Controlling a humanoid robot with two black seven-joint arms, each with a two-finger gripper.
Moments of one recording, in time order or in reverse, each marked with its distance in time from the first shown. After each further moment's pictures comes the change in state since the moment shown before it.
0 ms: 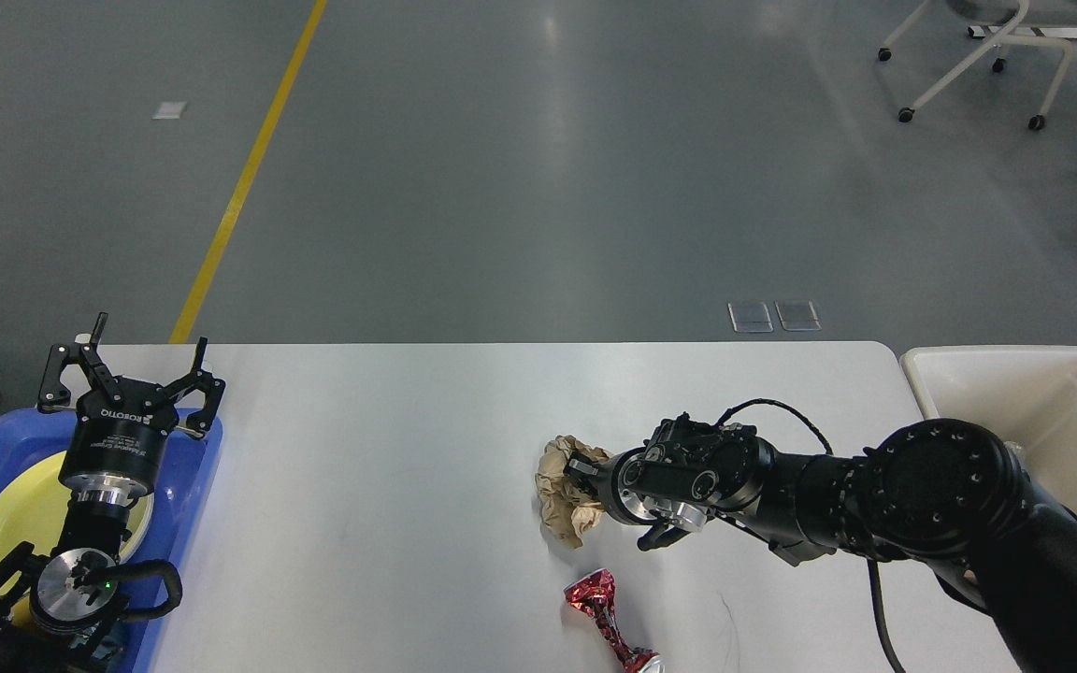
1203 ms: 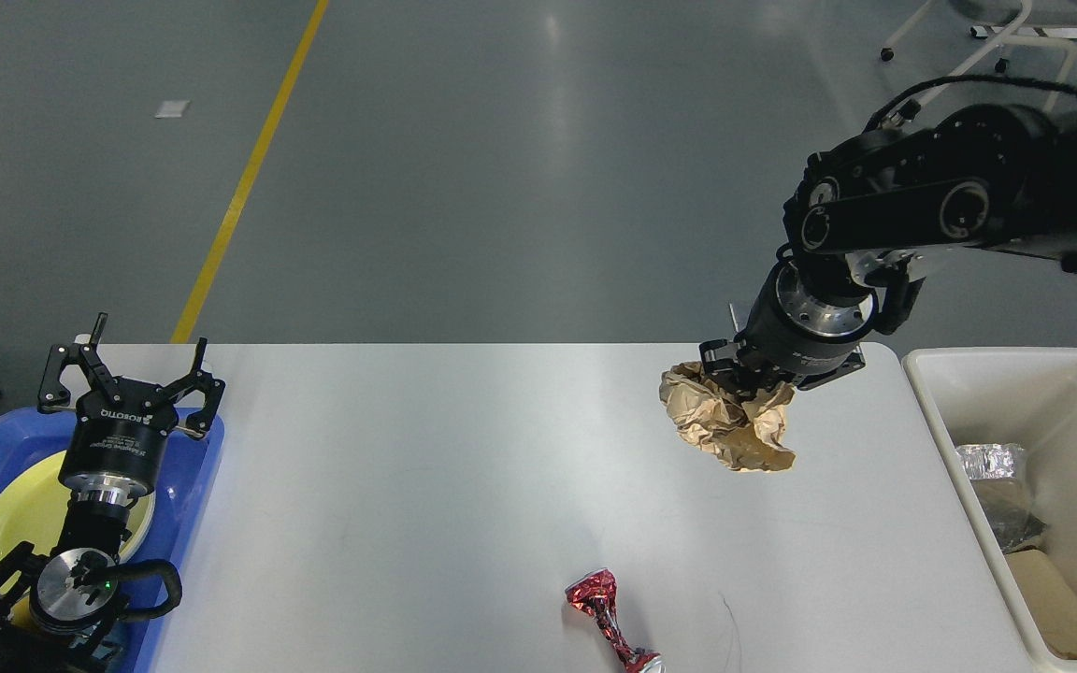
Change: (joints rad) left arm 0.000 0.000 0.000 0.000 0.000 0.000 0.000; right arm 1.013 -0.349 -0.451 0.780 0.043 0.560 -0.006
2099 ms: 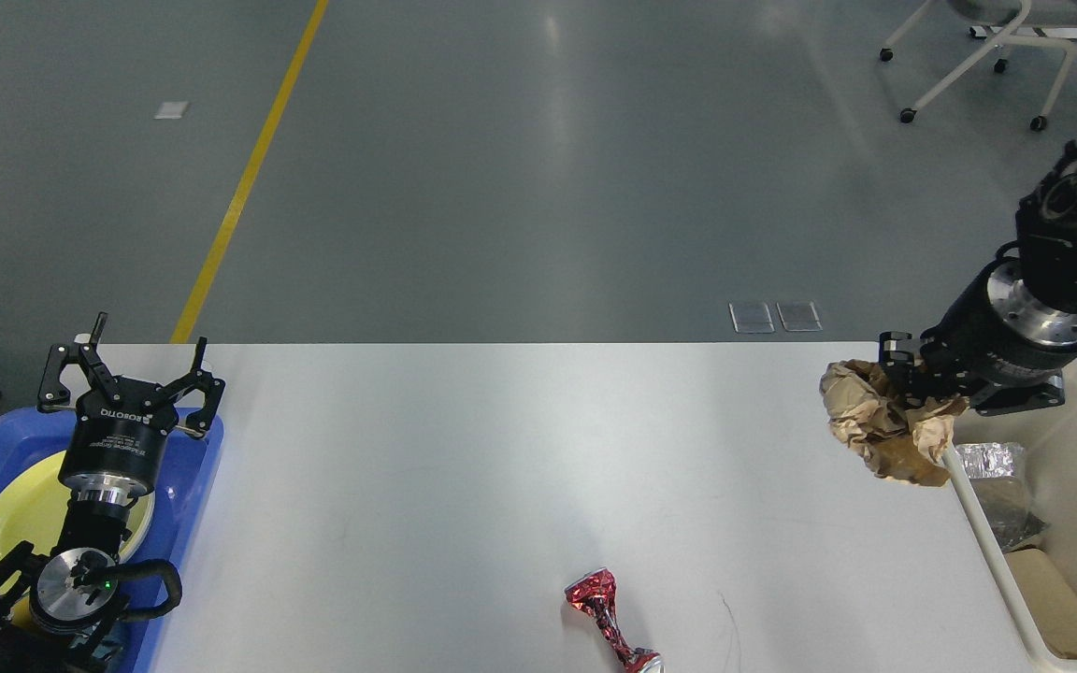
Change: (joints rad) left arm 0.000 0.000 0.000 0.000 0.000 0.000 0.000; right arm 0.053 -0.302 -0.251 0.075 0.066 -0.023 -0.002
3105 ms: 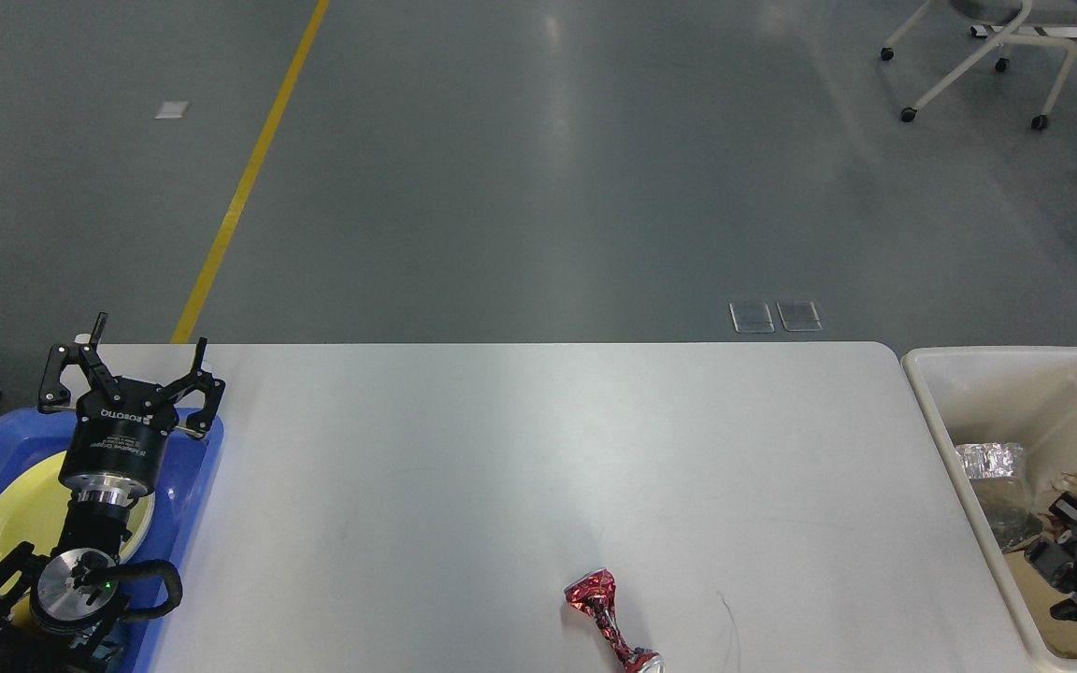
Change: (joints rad) left arm 0.000 0.000 0.000 0.000 0.000 0.000 0.000; right arm -1.516 0.138 0.433 -1.342 -0.028 -0.698 0.025
